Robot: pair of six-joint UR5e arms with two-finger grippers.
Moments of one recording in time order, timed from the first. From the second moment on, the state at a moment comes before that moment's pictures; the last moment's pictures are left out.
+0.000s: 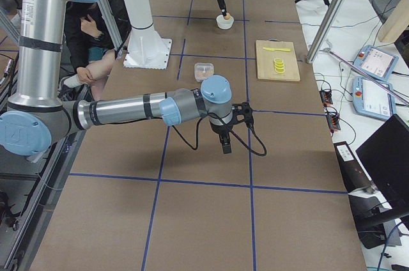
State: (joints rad) left arm -0.58 -1.86 -1.75 -2.75 -1.78 -1.46; right arm 1.46 -1.73 1.90 -1.40 2.35 0.12
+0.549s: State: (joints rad) left arm -0.41 -2.02 -1.64 -2.94 -1.75 -1.57; right arm 1.46 -1.74 1.90 -1.40 2.35 0.12
